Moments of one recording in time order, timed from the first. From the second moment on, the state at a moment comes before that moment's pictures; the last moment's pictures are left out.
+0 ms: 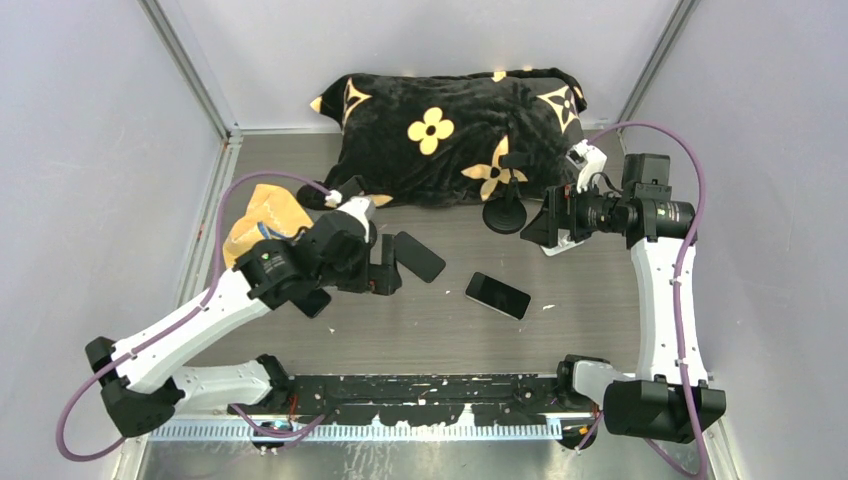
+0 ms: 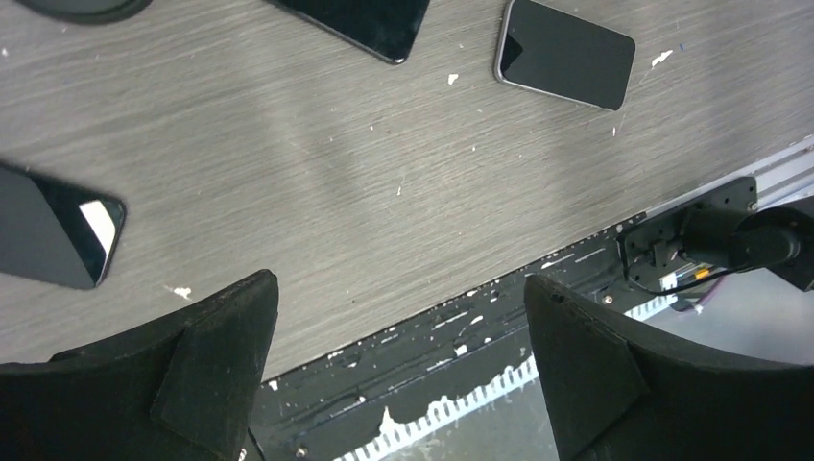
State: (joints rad) left arm -0.90 1.09 1.20 -0.94 -0.16 -0.68; right arm -0.15 1.14 1.33 -1.08 -0.79 -0.25
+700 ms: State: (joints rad) left arm -0.47 0.99 0.81 -0.47 -0.06 -0.78; right arm -0.19 1.22 1.23 -1.01 -0.78 -0.24
